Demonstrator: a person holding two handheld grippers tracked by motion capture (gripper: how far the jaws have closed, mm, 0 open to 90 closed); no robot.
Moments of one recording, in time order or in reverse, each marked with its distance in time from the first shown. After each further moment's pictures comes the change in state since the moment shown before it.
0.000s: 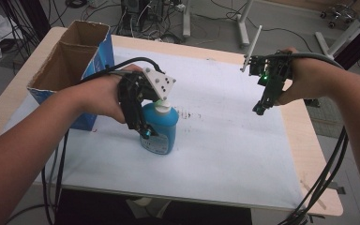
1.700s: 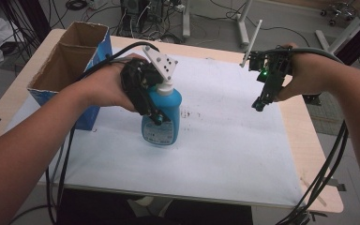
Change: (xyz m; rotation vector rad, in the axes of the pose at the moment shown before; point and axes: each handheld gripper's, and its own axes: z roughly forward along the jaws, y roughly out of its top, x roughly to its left) left arm 0.014 0.005 -0.005 -0.151 0.019 -0.058; right arm 0.001 -0.003 -0.007 -0.023 0.002 0.006
